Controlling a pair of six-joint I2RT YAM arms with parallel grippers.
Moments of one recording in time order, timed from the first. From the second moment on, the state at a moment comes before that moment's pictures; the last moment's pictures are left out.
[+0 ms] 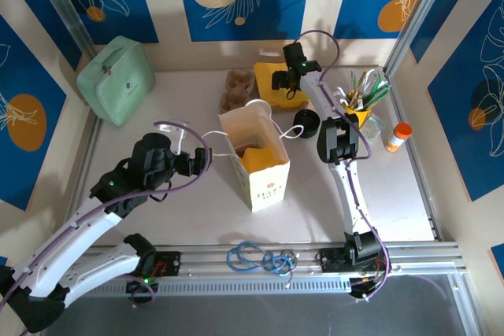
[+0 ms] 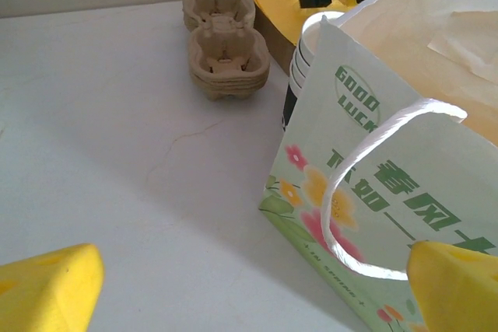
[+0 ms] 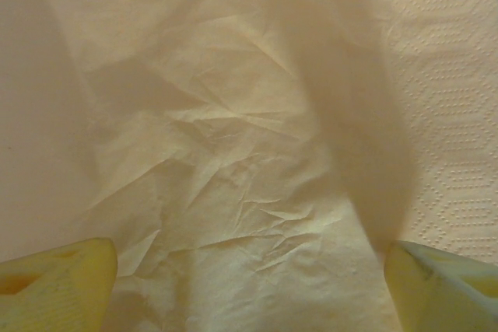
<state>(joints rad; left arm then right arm) -0.68 0.83 0.90 -0.60 -0.21 -0.29 0.27 2.66 2.60 -0.91 0.11 0.26</state>
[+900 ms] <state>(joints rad) -0.68 0.83 0.90 -0.60 -0.21 -0.28 0.24 2.69 2.61 -0.90 0.08 0.30</state>
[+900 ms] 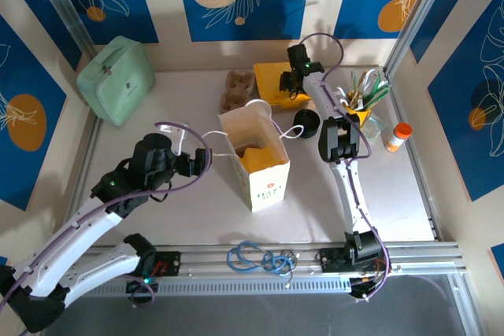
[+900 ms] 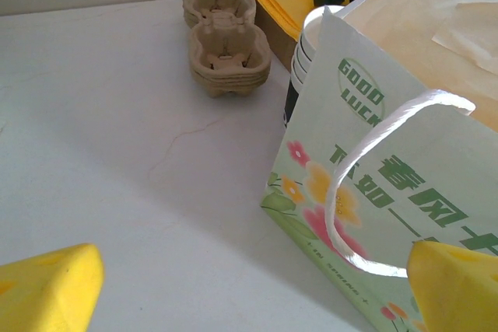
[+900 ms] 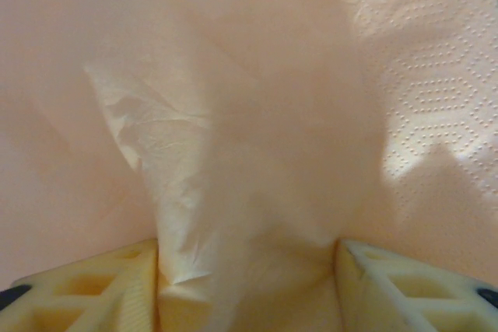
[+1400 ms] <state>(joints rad) -0.68 0.83 0.89 -0.60 -0.21 -0.28 0.23 2.69 2.62 -0.90 -0.03 0.35</state>
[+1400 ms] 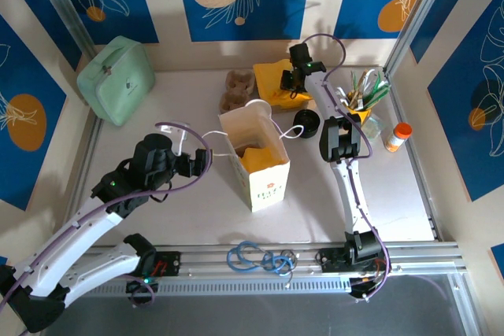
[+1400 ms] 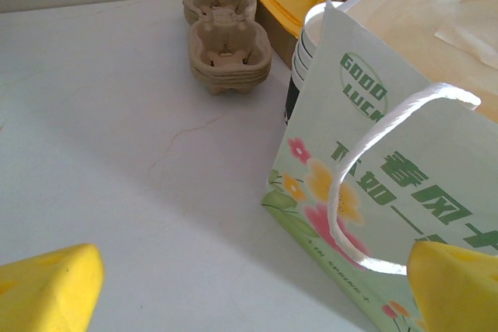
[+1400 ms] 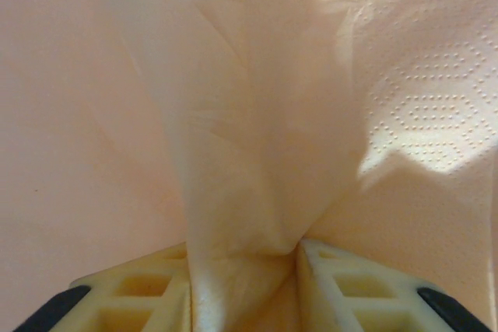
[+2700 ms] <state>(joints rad) -0.68 0.84 0.89 -0.60 -0.21 -0.28 0.23 2.53 2.56 -0.91 -0.11 0.36</state>
